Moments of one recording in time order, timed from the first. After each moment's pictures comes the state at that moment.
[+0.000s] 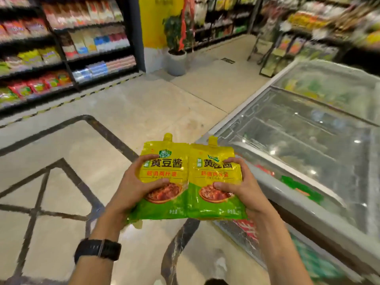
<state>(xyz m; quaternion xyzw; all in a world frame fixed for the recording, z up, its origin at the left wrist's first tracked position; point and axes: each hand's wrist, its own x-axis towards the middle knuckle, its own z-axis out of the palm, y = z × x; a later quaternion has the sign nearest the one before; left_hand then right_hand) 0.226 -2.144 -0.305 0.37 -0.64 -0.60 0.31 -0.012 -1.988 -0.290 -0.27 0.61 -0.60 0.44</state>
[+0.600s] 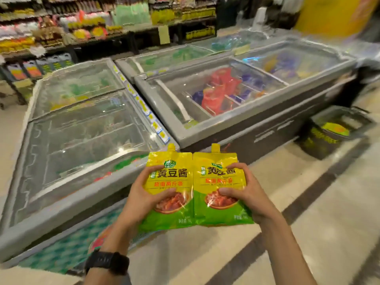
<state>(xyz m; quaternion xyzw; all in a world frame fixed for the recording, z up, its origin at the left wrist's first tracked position) -0.004 -1.783 -0.284 -0.10 -0.80 -0.59 -0.06 0.067 -1.513 -0.293 0.10 0.61 -0.79 -0.01</state>
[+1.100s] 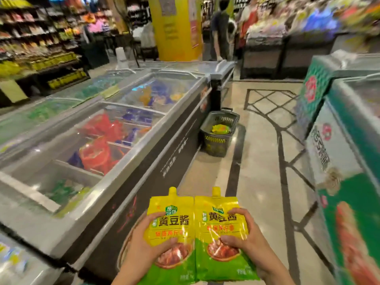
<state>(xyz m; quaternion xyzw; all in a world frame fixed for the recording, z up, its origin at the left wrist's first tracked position) -0.071 -1.459 -0.329 -0.35 -0.76 -0.50 -0.23 0.157 -1.279 -0.345 0.32 0.53 -0.75 -0.24</state>
